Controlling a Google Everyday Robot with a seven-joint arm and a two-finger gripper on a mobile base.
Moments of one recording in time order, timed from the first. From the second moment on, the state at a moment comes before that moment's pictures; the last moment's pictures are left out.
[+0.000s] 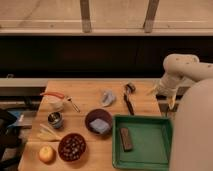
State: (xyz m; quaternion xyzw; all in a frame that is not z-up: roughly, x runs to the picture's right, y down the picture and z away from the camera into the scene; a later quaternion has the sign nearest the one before) arm 0.310 0.064 0.763 -0.16 0.28 0.86 0.41
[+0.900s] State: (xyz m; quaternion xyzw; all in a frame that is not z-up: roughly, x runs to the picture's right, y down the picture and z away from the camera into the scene) arm 0.309 0.061 0.762 -0.15 0.27 0.86 0.42
